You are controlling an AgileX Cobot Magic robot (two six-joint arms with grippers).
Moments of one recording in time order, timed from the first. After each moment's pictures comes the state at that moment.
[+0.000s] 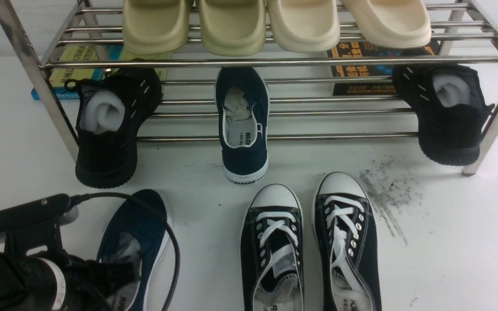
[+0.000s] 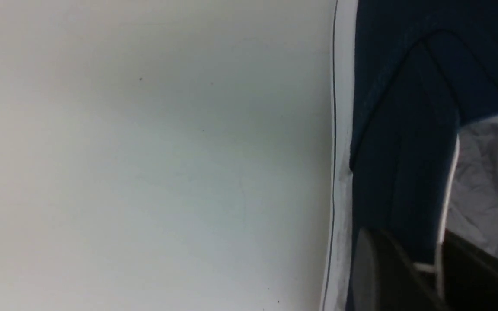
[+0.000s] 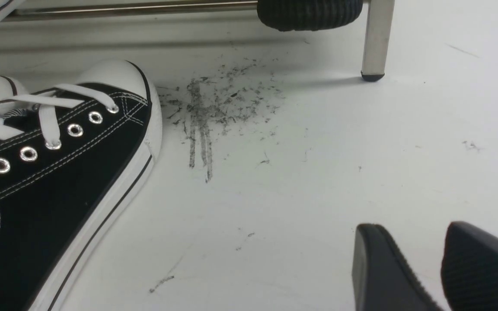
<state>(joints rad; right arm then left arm) 0.08 -0.01 0.01 0.05 0.39 0.09 -0.58 1.11 -0.50 0.44 0.60 -1.12</state>
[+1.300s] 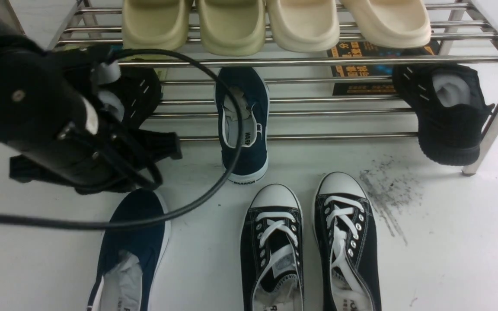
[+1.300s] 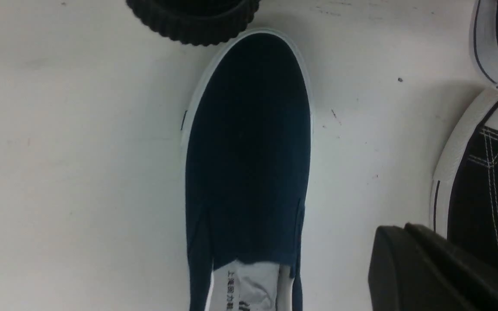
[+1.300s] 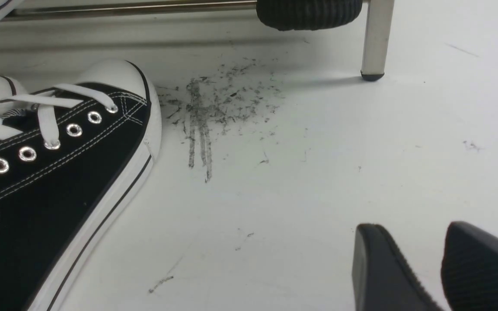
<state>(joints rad) 0.08 -0.01 0.01 0.05 0.39 0.09 -0.58 1.33 -1.18 0.25 1.01 -0.75</state>
